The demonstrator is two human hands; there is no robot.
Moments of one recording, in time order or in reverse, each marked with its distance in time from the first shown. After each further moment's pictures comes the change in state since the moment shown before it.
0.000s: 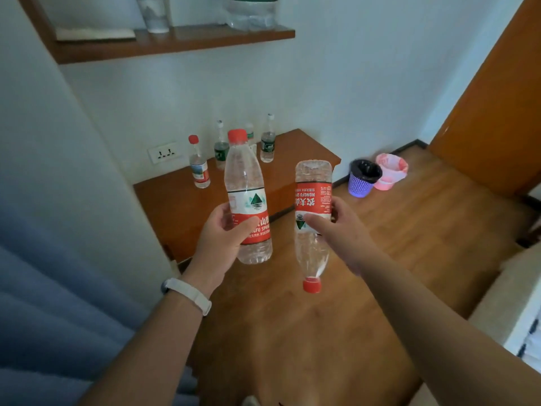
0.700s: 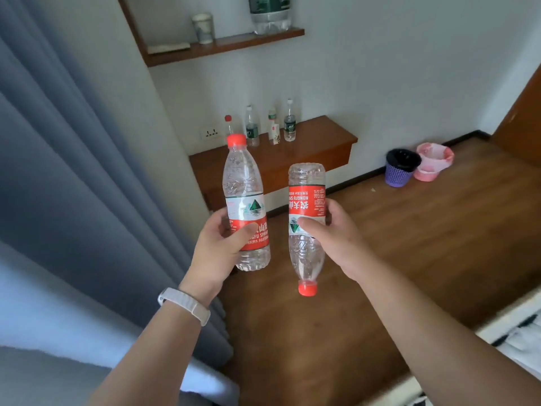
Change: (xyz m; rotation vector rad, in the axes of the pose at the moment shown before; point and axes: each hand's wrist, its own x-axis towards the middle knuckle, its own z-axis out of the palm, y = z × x) left_hand -0.309 -0.010 0.104 0.076 0.280 0.070; right_hand -0.239 0.079 -0.107 0.057 -0.246 -0.114
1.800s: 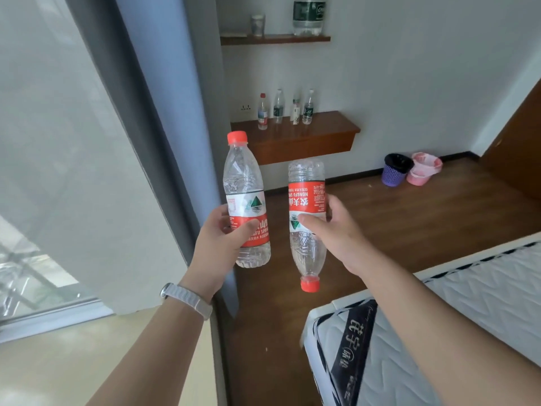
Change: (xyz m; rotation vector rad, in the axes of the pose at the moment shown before) left_hand -0.393 -0.039 -0.098 -0.091 0.109 0.038; right_hand -0.385 0.006 0.055 -0.091 -0.087 -0.078
